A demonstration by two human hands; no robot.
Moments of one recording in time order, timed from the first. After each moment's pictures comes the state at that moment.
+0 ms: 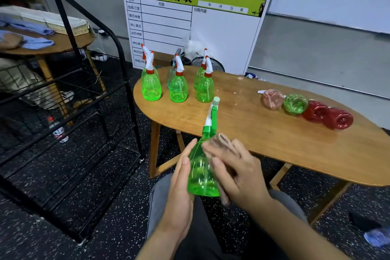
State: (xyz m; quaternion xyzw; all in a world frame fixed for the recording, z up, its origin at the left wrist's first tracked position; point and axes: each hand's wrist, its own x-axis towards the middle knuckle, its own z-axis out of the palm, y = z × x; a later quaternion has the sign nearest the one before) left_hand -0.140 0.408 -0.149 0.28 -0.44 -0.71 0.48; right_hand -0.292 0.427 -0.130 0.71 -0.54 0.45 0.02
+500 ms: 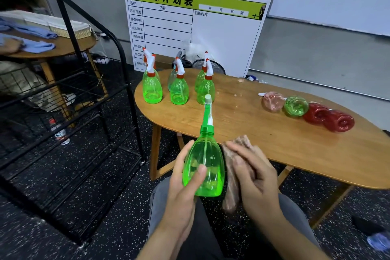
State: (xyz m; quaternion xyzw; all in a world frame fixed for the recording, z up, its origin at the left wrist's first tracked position) left_hand -0.139 0.411 -0.146 0.28 -0.44 -0.70 0.49; right_hand -0.294 0.449 -0.131 0.58 -0.54 0.60 -0.10
